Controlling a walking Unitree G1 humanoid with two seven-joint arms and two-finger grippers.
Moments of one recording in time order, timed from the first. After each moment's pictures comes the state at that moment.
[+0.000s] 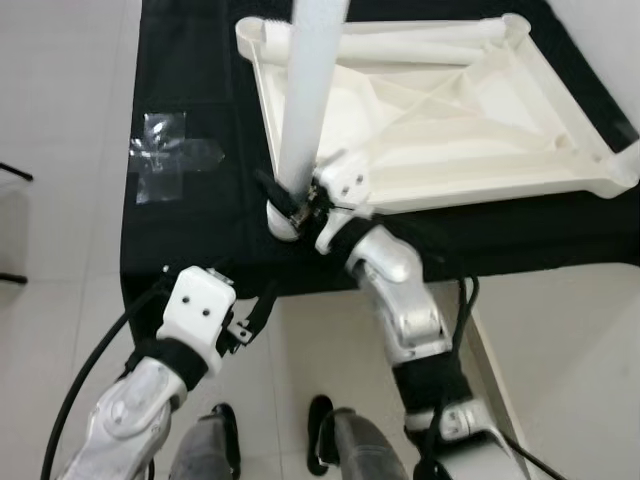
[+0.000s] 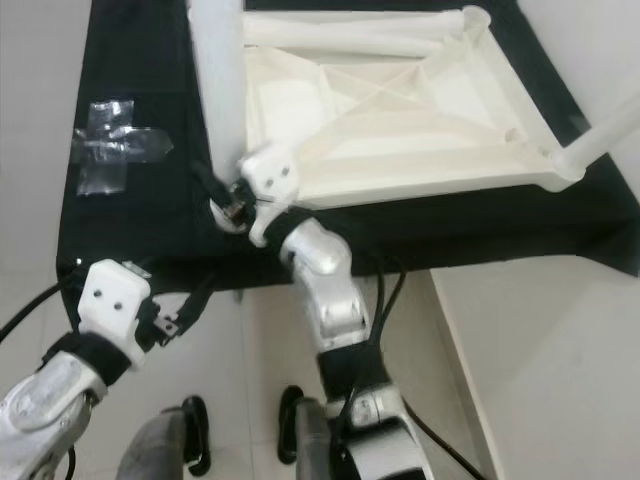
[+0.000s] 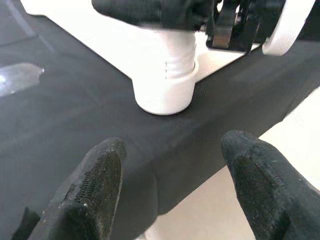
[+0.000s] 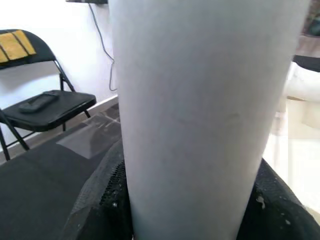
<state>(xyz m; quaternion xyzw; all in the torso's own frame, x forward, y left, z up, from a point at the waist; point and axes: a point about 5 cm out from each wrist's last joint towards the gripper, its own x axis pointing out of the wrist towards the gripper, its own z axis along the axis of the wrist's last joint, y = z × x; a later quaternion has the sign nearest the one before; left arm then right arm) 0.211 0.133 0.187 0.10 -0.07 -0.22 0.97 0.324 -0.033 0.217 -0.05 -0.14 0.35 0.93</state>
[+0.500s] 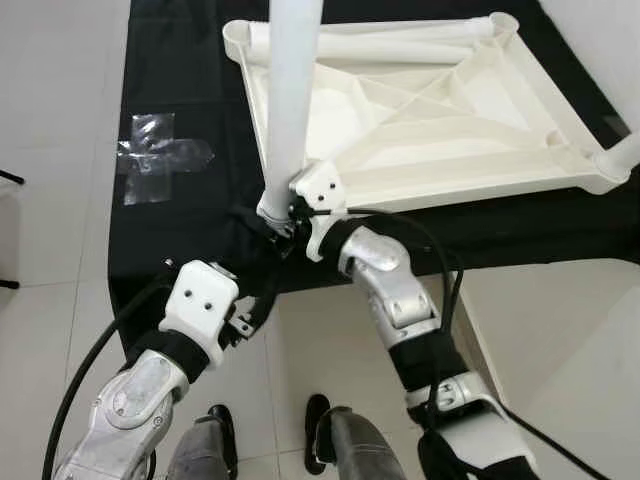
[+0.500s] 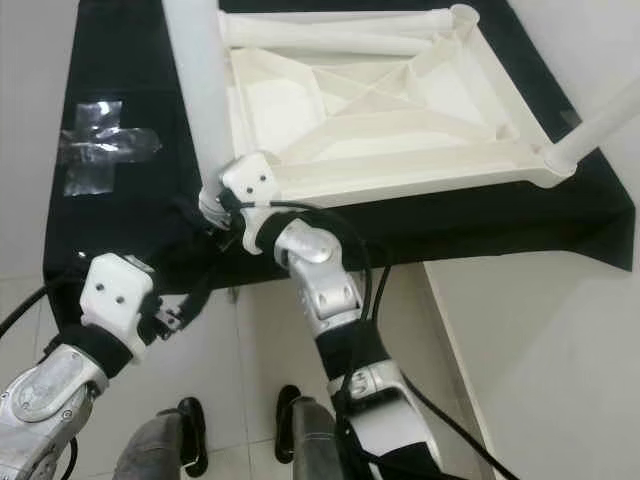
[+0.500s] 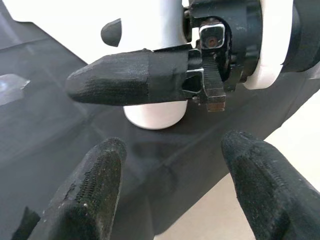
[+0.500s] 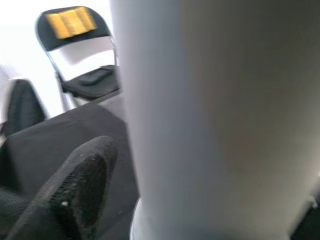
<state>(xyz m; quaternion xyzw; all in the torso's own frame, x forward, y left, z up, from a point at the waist) 0.217 0.131 0.193 0.11 -0.08 -0.22 0.97 0.341 -0.027 0.220 -0.08 -0.12 0.50 0.85</state>
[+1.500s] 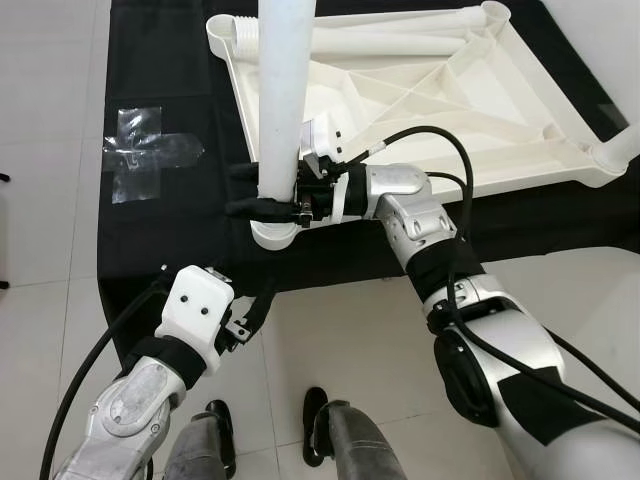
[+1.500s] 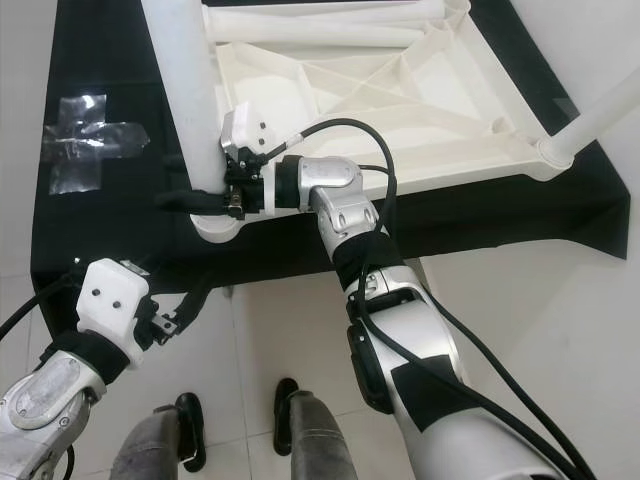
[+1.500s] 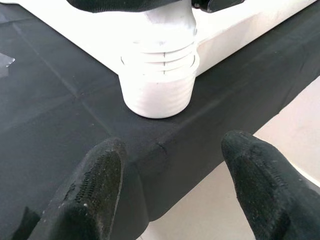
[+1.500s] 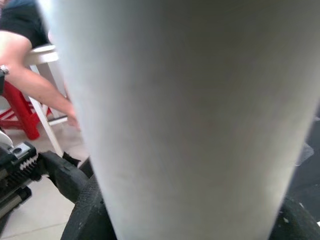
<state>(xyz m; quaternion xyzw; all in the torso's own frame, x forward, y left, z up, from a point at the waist) 0.212 0.137 0.187 0.11 -0.07 -0.21 0.97 0.367 -0.038 0.262 -0.11 -0.11 0.68 0.72</state>
